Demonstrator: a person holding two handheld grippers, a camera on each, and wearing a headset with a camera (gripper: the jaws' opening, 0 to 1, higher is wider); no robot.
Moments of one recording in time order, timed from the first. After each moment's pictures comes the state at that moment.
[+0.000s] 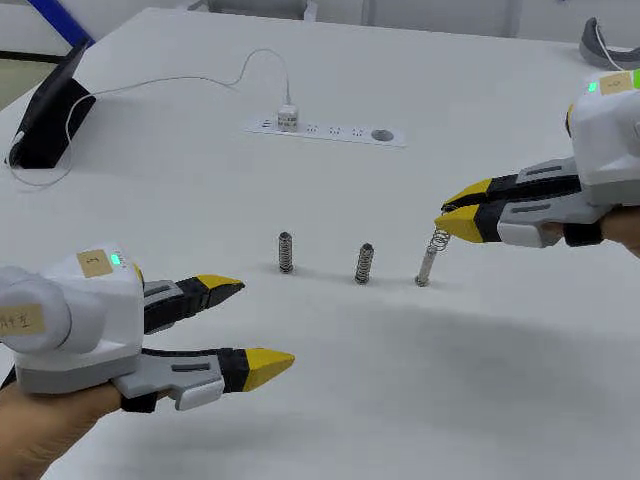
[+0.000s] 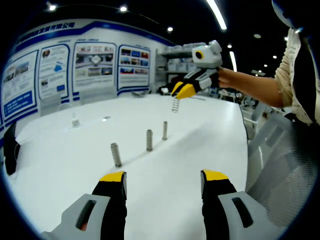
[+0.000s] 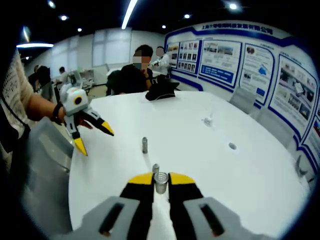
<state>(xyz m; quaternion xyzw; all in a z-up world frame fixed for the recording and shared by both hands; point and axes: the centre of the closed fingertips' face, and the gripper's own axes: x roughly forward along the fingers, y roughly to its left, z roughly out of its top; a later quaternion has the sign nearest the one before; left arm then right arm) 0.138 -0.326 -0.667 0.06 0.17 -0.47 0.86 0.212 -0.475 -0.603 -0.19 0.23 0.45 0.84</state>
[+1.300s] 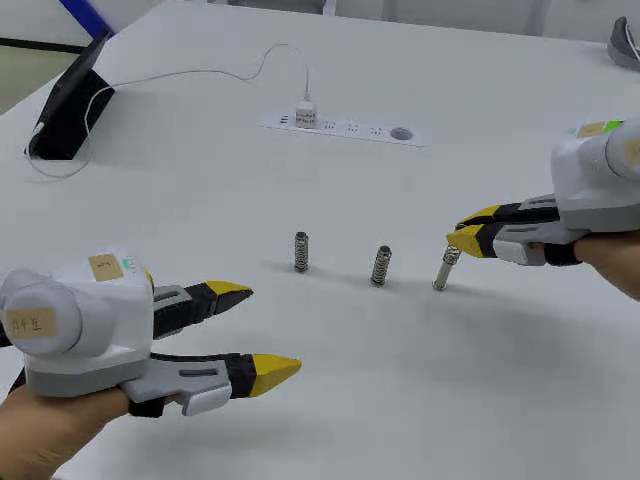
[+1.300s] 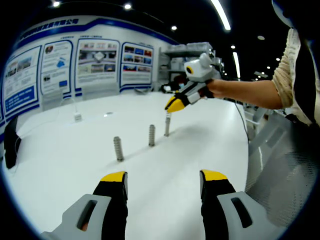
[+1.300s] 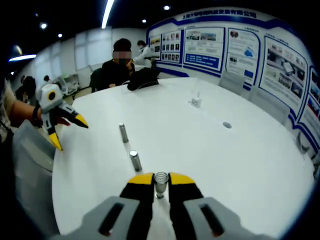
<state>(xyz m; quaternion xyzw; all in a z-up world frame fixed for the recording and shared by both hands) 0.137 -0.318 -0.674 0.05 0.19 -0.46 0.87 0.247 -0.489 -0.660 -0.15 0.27 0.40 0.86</state>
